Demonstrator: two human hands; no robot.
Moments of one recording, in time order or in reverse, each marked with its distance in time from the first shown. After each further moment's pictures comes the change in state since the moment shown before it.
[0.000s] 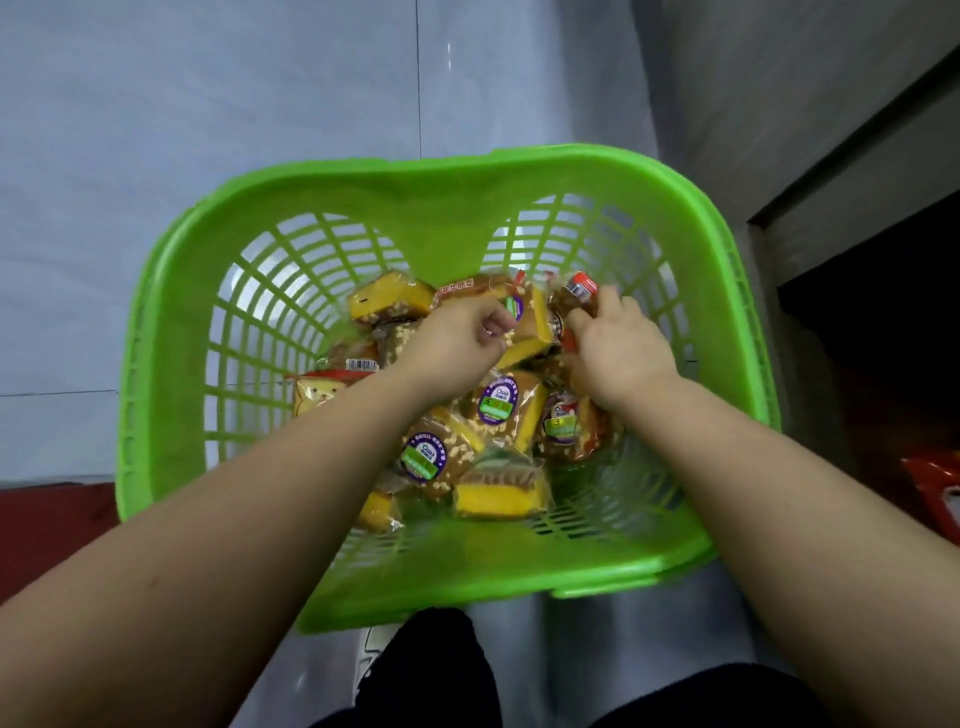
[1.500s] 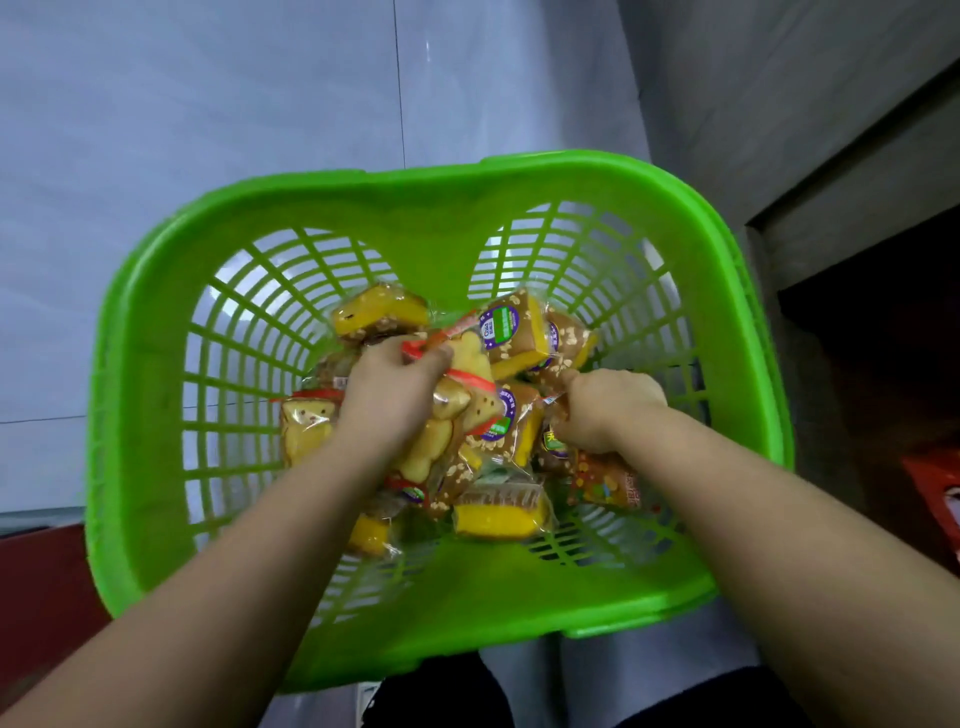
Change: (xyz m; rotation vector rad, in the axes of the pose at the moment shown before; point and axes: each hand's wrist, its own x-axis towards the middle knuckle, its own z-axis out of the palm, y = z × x) left_hand -0.028 -0.016 -0.013 -0.370 0.262 -0.450; right_hand 0.001 -0.004 0.022 -0.052 -0.416 0.048
